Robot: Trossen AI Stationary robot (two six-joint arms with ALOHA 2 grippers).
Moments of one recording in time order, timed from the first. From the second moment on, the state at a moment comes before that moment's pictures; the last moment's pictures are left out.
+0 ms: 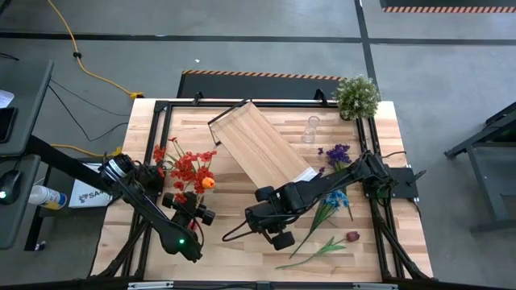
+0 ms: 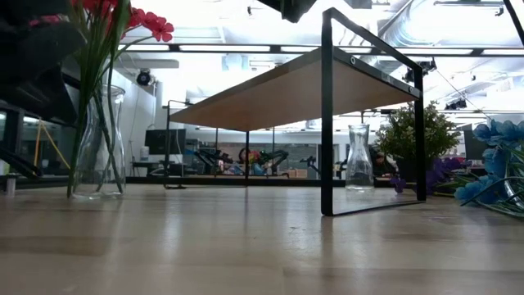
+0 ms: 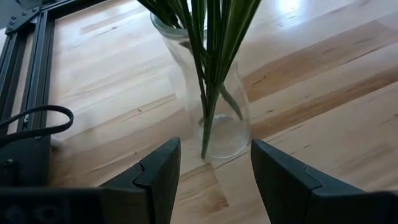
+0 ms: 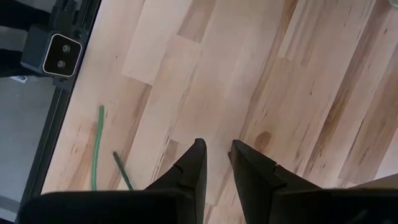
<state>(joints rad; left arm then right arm) -0.85 1.83 1.15 -1.47 -0.73 -2.21 0.38 2.12 2.08 -1.20 -0.03 0.05</state>
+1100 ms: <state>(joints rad) -0.85 1.83 1.12 -1.47 -0.80 -2.21 0.37 2.12 2.08 -1.17 -0.03 0.05</state>
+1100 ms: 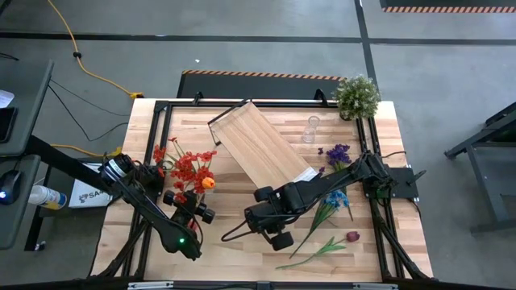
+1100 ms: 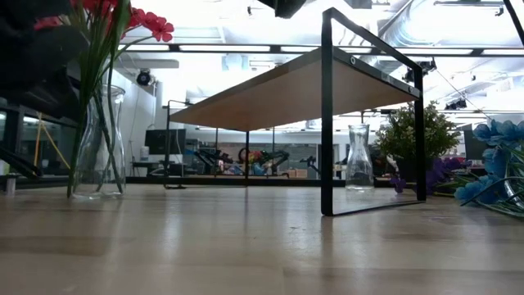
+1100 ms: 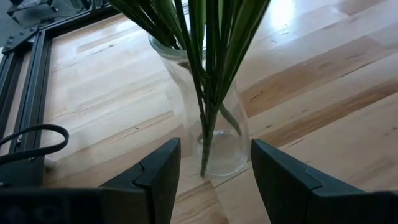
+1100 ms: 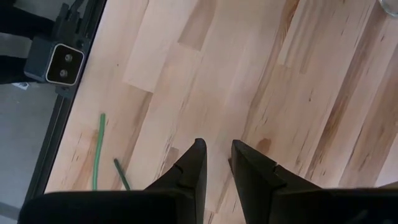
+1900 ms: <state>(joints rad) -0.80 1.83 1.07 -1.43 -0.85 -2.20 0.38 2.12 2.08 -1.16 -0.03 0.08</state>
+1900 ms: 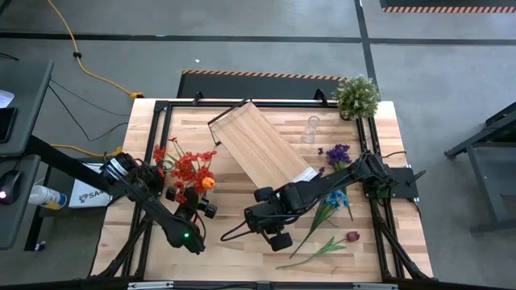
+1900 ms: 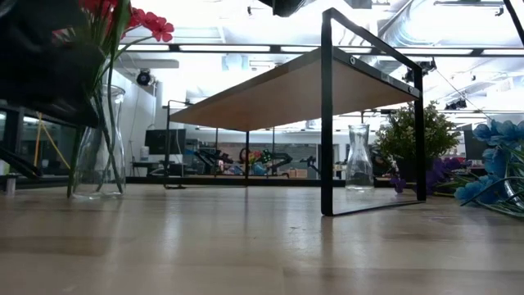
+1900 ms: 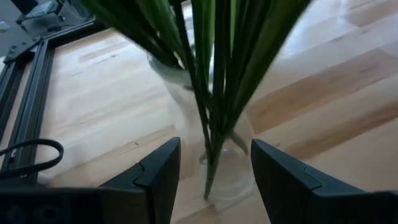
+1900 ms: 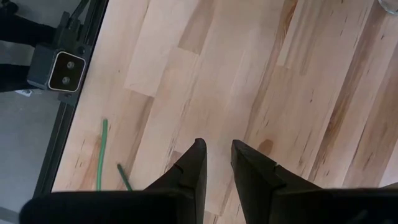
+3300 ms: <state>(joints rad) -0.77 1.83 1.07 -1.41 -0.81 -2.16 0.38 2.12 2.08 -1.16 -0.03 0.08</state>
